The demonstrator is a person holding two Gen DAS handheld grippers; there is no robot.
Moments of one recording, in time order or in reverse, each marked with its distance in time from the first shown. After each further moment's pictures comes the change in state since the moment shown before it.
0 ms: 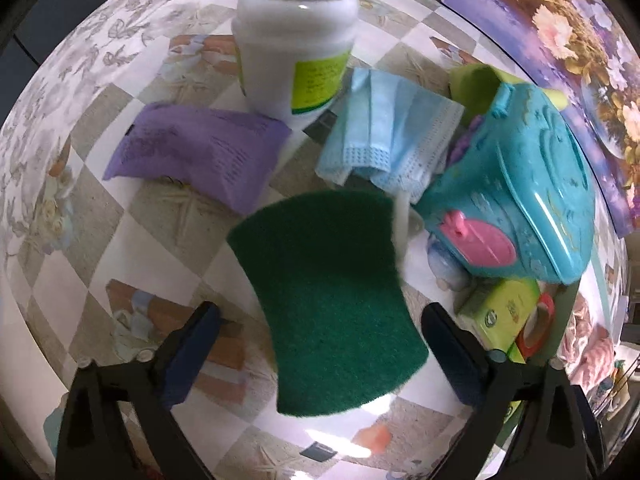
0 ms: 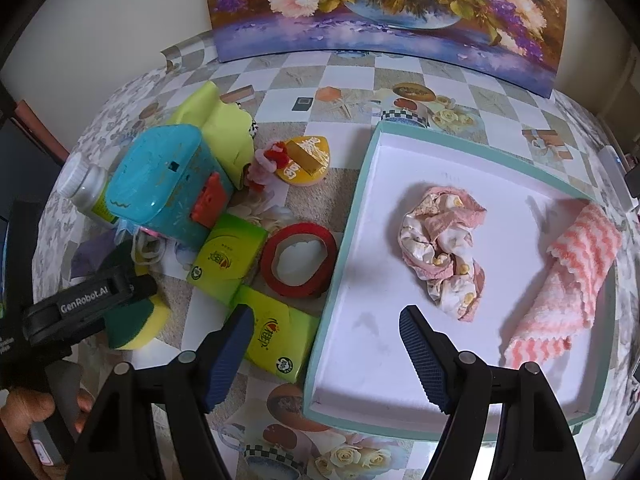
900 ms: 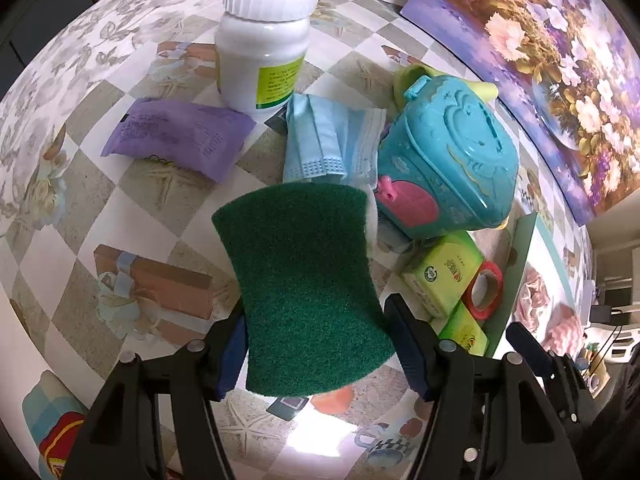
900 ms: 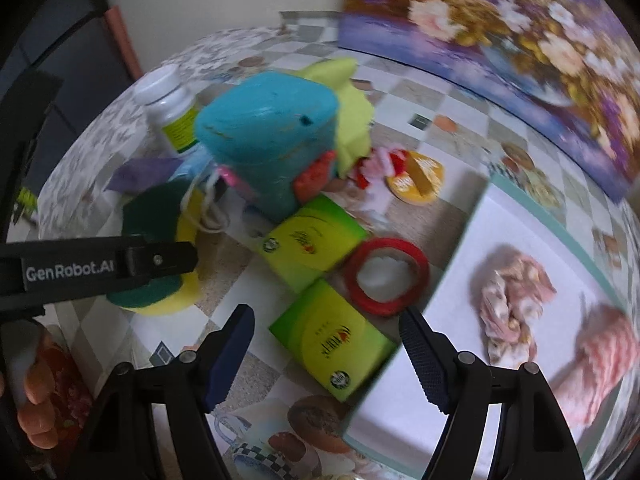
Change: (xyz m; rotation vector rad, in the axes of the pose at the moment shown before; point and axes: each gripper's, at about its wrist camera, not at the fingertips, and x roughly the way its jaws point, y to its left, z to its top) left arm -0.041 -0.010 -0.052 0.012 -0.037 -0.137; right arm 0.011 0.055 -0.013 -0.402 -0.050 0.097
